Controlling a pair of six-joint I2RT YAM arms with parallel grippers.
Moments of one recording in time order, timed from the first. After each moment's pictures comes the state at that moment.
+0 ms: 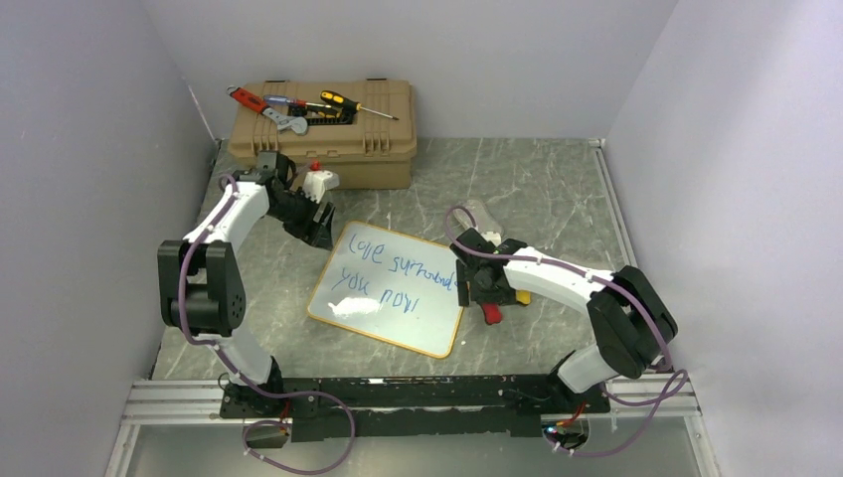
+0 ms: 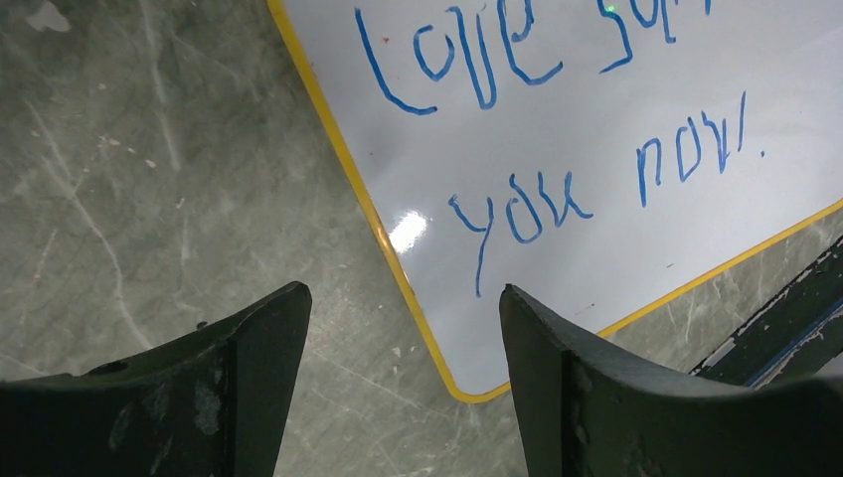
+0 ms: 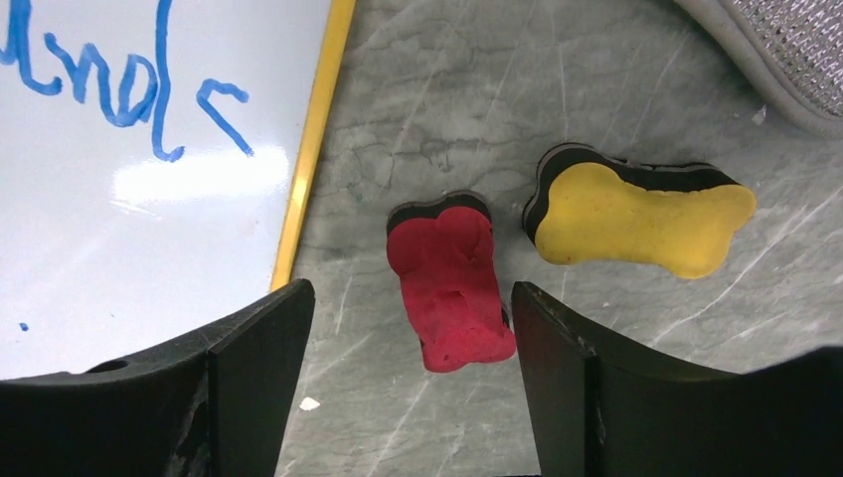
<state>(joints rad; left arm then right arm) -0.04 1.70 1.33 -0.87 0.51 0.49 0.70 1.50 0.87 -0.70 0.26 0.66</state>
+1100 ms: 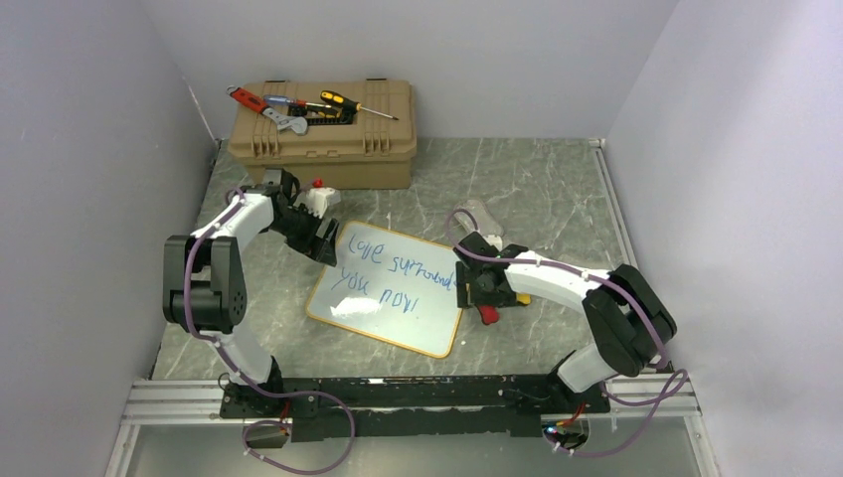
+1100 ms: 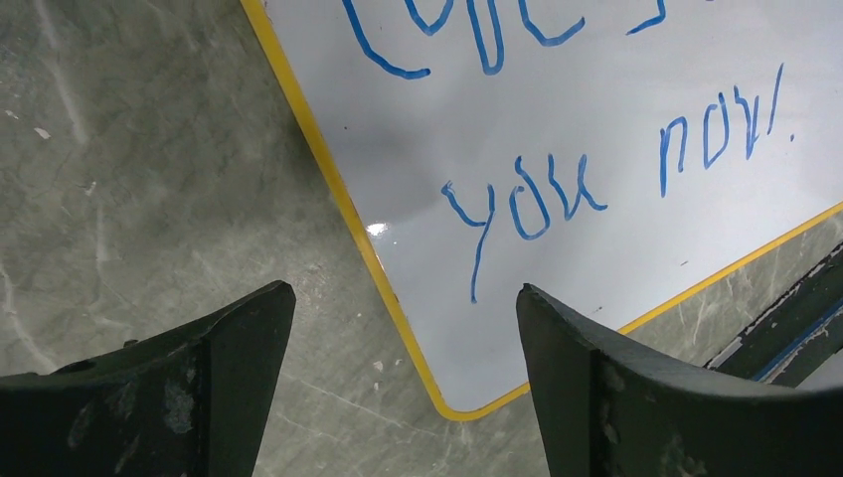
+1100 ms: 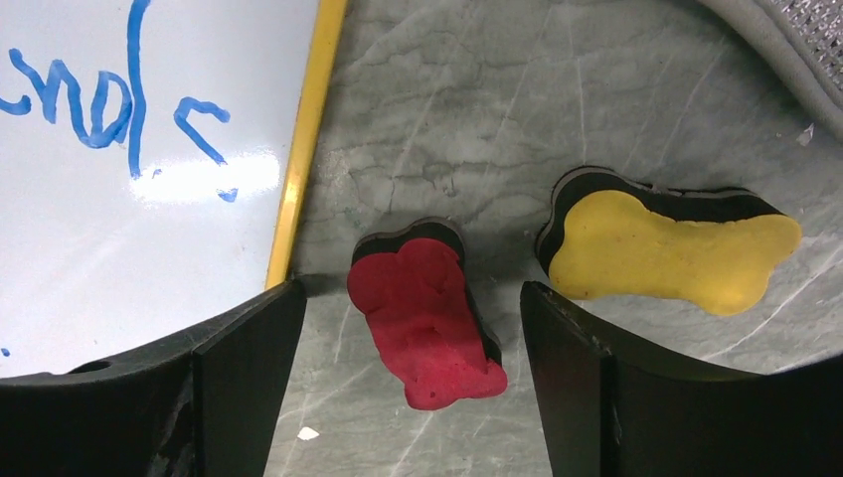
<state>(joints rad) -0.04 1.72 1.18 -0.78 0.53 0.47 0.69 1.51 0.80 -0.60 0.23 0.65</state>
